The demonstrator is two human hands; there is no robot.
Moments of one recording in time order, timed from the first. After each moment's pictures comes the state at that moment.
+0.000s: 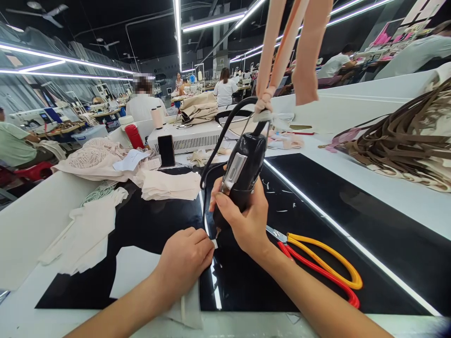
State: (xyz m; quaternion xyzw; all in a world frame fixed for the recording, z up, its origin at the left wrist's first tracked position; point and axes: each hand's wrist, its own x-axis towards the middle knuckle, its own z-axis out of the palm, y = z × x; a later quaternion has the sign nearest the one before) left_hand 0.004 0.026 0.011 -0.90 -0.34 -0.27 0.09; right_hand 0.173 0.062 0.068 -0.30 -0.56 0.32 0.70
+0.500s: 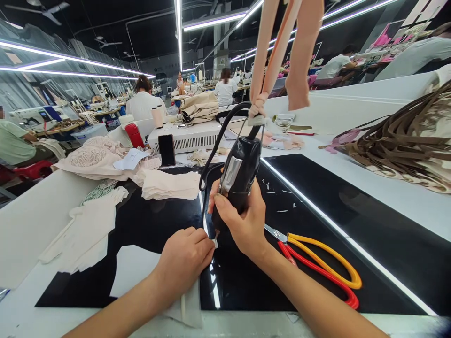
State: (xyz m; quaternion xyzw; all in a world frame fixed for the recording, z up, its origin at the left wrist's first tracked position) left_hand 0.003 0.027 0.009 -0.90 -0.34 -0.27 0.07; right_hand 0.171 0.060 0.067 -0.31 -0.56 0.33 0.69
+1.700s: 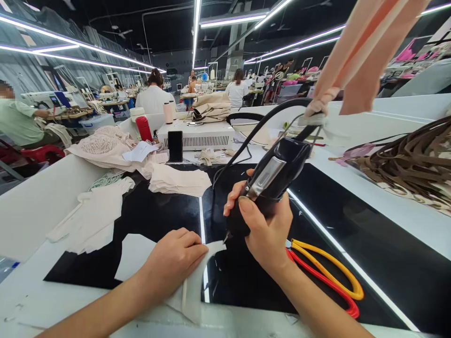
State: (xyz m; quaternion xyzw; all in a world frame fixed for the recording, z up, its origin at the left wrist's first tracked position) left_hand -0.024 0.006 0.012 -0.90 -0.34 -0.27 0.04; right_hand 0.178 0.049 0.073 -0.27 -0.55 0.33 0.72
